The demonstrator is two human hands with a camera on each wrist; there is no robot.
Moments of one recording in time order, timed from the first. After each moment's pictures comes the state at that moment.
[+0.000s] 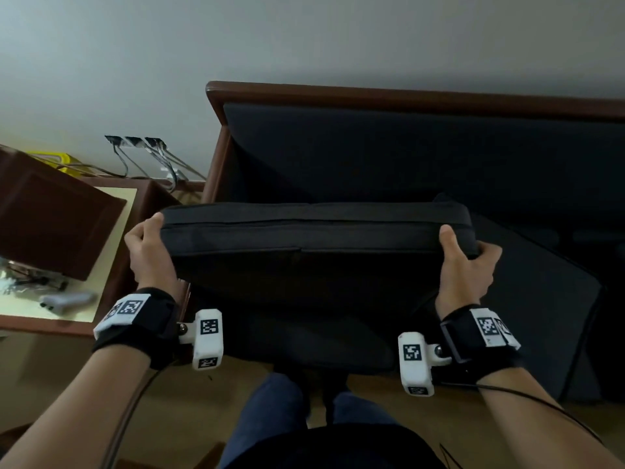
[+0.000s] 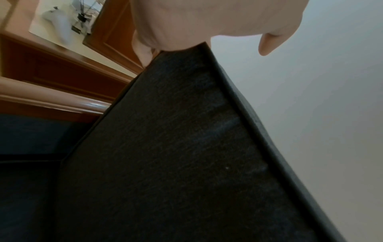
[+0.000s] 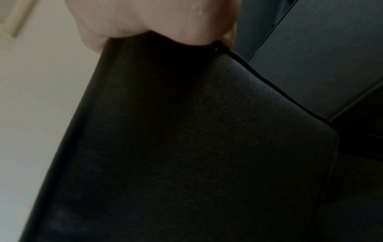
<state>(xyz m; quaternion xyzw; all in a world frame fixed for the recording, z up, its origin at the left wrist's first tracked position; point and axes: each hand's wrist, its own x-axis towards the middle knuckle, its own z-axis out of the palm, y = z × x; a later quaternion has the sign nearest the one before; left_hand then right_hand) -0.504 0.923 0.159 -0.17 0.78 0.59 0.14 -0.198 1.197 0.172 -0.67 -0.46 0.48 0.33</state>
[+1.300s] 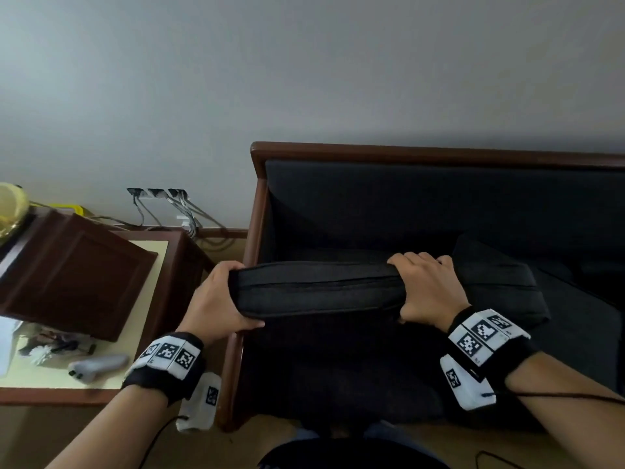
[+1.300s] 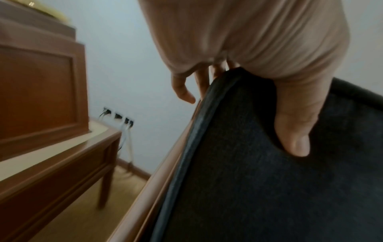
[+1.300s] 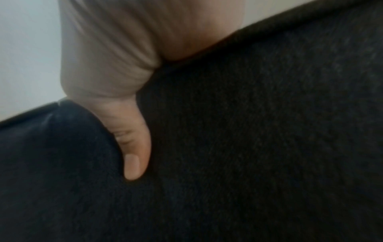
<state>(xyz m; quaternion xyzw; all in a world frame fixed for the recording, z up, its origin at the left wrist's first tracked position) -0.587 0.873 0.179 0.36 0.87 0.26 0.22 -0.334 1.135 0.212 -0.28 -0.95 0.07 -0.13</state>
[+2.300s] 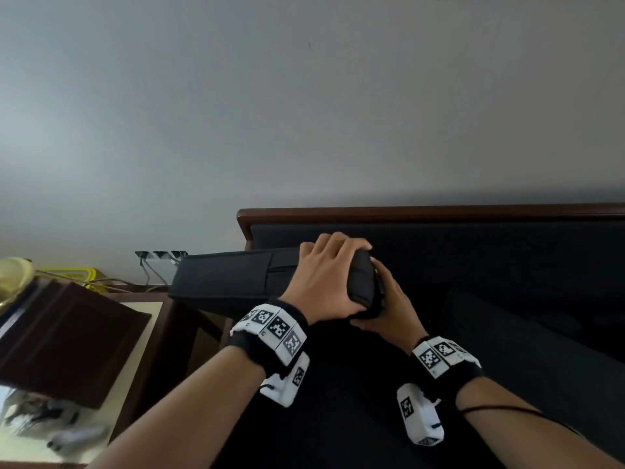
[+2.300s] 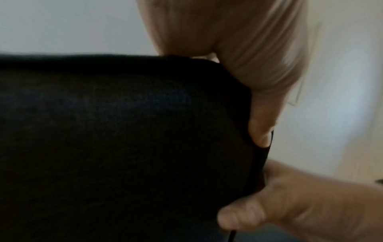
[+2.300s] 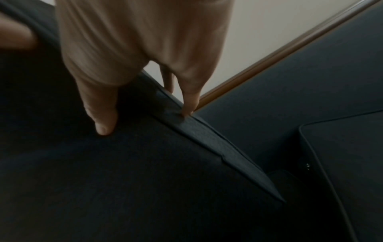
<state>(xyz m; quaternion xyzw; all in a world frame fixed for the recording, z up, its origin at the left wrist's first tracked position) -0.487 1.108 0.274 0.62 0.76 0.18 0.06 -0.343 1.216 0.181 -0.33 -0.81 0.47 0.12</state>
